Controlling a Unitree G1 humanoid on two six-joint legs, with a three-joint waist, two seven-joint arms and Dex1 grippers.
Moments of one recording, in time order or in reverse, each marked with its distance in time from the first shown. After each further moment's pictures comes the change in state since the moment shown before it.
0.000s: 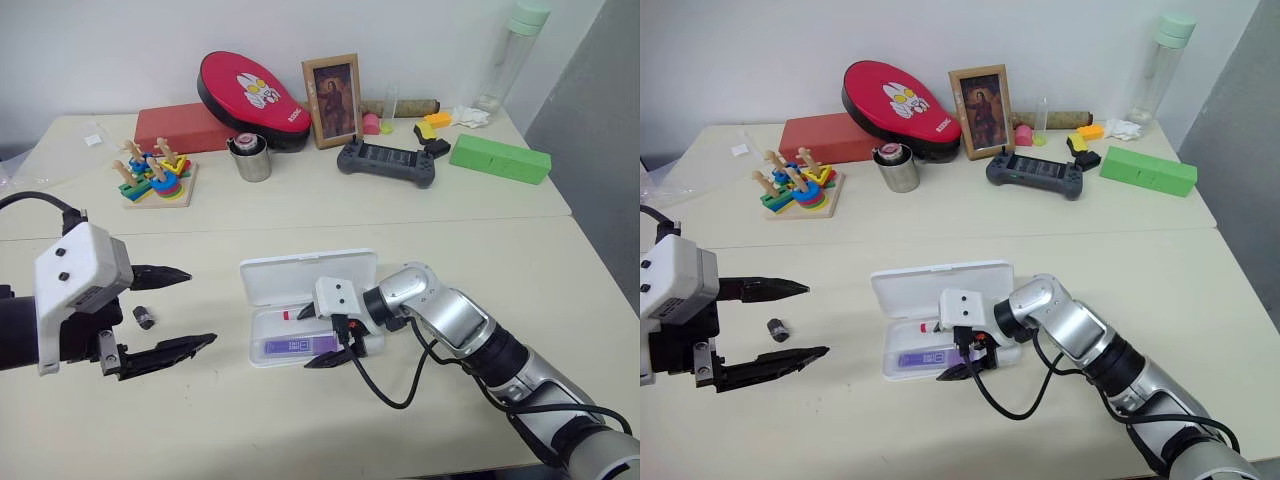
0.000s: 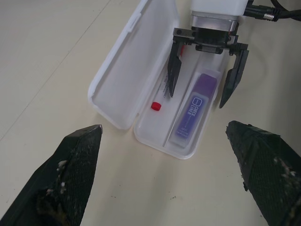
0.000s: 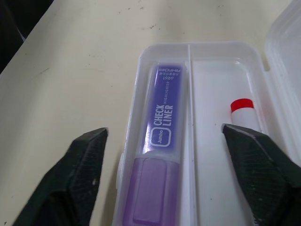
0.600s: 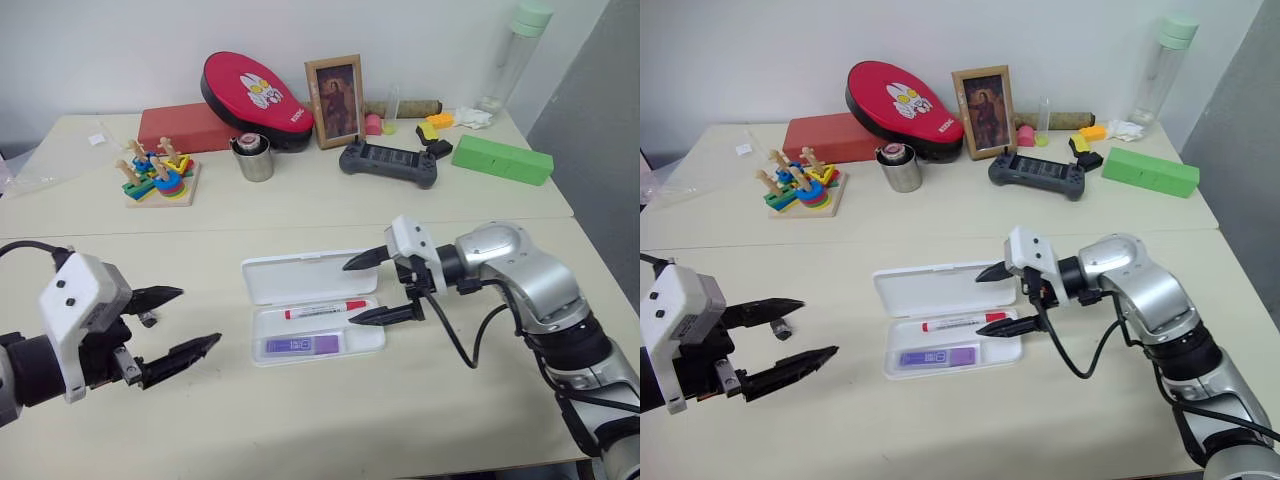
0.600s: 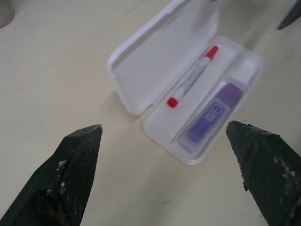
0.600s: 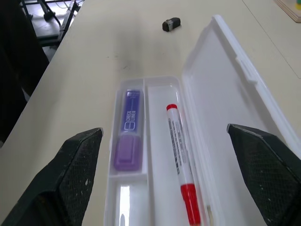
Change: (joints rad) left arm 0.120 -0.225 0.010 -0.097 0.016 0.042 0.317; right arm 0.008 -0.273 -0.319 -0.178 0.223 0.088 0.113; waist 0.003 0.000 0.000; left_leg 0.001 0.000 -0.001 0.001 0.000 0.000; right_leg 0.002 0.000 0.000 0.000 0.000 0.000
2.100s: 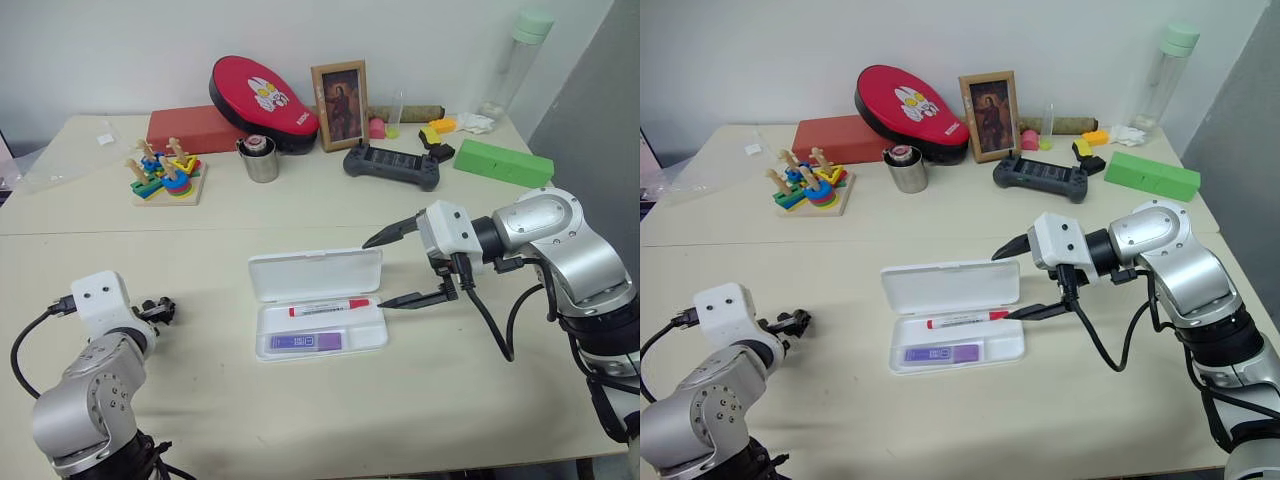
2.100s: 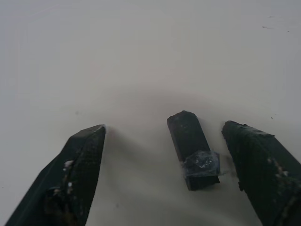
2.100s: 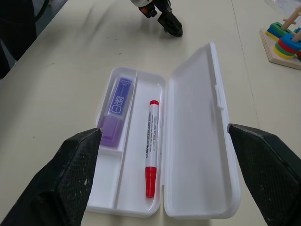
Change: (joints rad) left arm -0.458 -0.673 -0.331 0.318 0.551 0.217 0.879; right arm -0.066 -0.114 -0.030 0.002 -0.034 -0.231 0.085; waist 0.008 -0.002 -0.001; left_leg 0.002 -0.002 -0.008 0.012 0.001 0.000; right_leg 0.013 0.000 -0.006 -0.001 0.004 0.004
